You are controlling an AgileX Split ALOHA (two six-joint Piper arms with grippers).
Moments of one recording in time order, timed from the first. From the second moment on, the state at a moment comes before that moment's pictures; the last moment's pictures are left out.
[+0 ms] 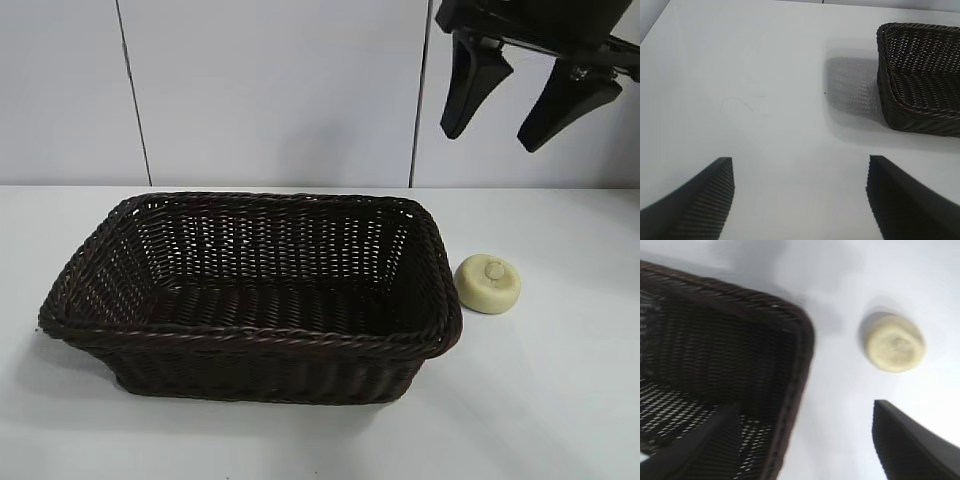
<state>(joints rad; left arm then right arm) -0.03 -0.01 -0.49 0.00 1.13 -0.01 0.22 1.73 -1.46 0.16 1.03 -0.01</state>
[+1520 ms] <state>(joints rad) -0.03 -0.01 -0.49 0.00 1.13 -0.01 0.10 2.15 -1.47 0.25 0.82 0.04</state>
